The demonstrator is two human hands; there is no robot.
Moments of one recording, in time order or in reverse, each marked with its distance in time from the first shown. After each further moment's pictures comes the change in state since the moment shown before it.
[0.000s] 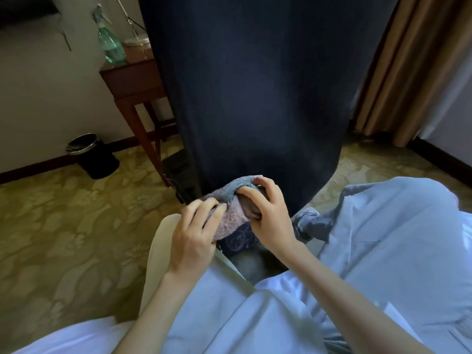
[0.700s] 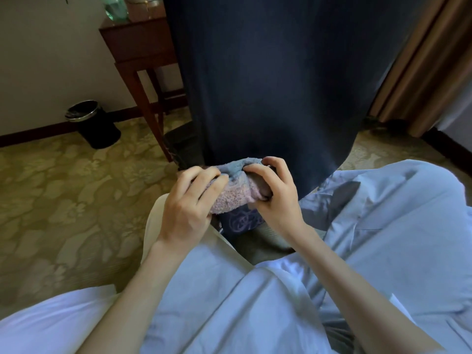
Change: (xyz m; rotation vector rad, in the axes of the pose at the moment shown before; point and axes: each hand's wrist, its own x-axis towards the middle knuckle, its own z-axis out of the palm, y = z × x) left_hand 0.019 -0.014 -0.012 -0.012 0.048 0.050; right_hand 0.009 0.001 0.000 0.144 -0.051 0.025
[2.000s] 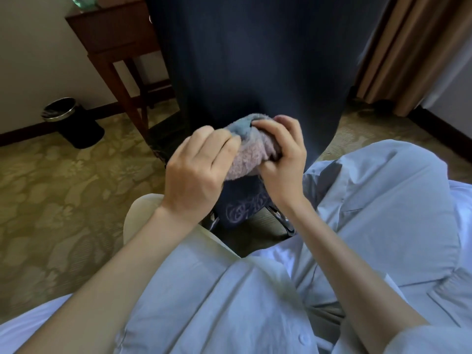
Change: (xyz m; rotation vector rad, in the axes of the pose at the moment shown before) left_hand 0.053 0.026 0.003 0.111 0.121 0.228; right_hand 0.026 -0.004 -0.020 0.143 0.347 0.101
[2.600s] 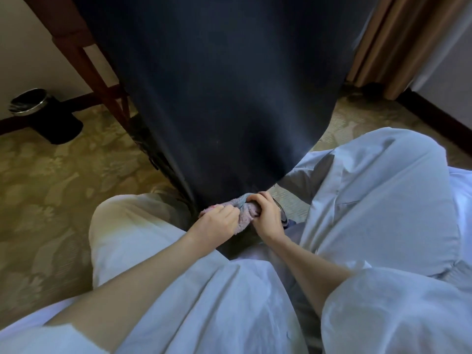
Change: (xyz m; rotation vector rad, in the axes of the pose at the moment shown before) left_hand -0.140 0.031 0.109 0.039 -0.649 0.463; right_hand -0.130 0.123 0.019 -0.252 -0.417 0.445
